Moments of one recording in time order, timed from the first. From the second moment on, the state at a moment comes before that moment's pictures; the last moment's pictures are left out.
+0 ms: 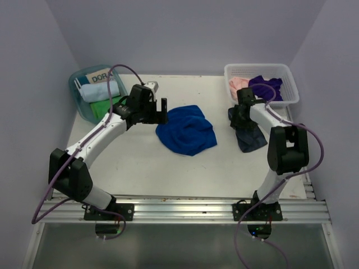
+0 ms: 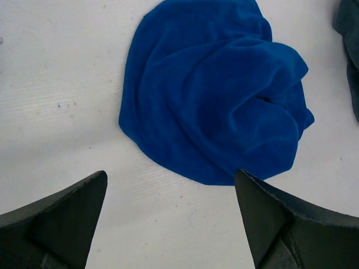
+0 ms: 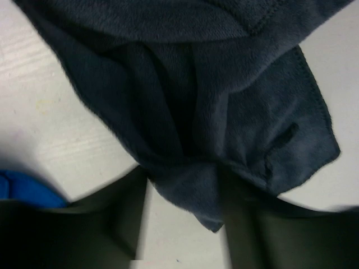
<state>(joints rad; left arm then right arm) -0.45 1.50 1.28 -0.58 0.02 -0.37 0.14 1.78 1.27 -0.67 0.25 0.38</state>
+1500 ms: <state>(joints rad) -0.59 1.66 1.15 -0.52 0.09 -0.43 0.02 1.86 1.77 -0.68 0.17 0.45</state>
